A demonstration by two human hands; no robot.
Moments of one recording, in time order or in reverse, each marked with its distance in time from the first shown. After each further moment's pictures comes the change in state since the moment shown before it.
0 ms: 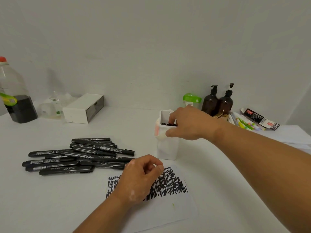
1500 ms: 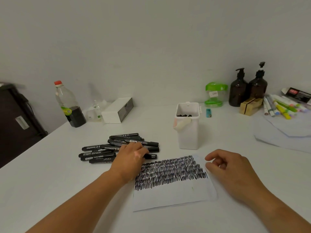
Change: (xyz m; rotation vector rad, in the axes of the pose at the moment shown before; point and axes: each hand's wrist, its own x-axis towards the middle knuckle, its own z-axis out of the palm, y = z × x) left_hand 0.004 -0.034 -0.077 1.228 0.015 0.280; right_hand -0.122 0.029 0.137 0.844 0.289 0.147
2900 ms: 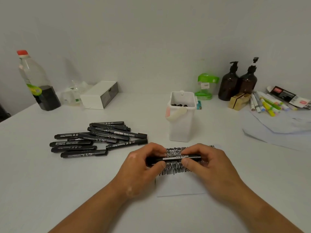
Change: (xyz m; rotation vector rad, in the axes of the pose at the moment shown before) left_hand -0.018 0.070 -0.004 -1.145 -0.028 -0.157; right_hand -0.004 -0.021 0.025 0.309 -0.121 -0.063
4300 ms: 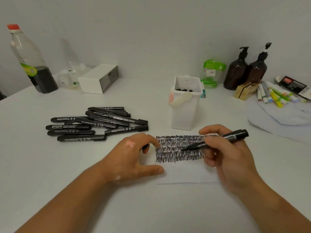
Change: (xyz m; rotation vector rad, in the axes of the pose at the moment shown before) left_hand -0.003 -0.005 -0.032 0.521 -0.203 0.117; right_hand 0.000 -0.012 -0.004 0.571 0.140 0.123
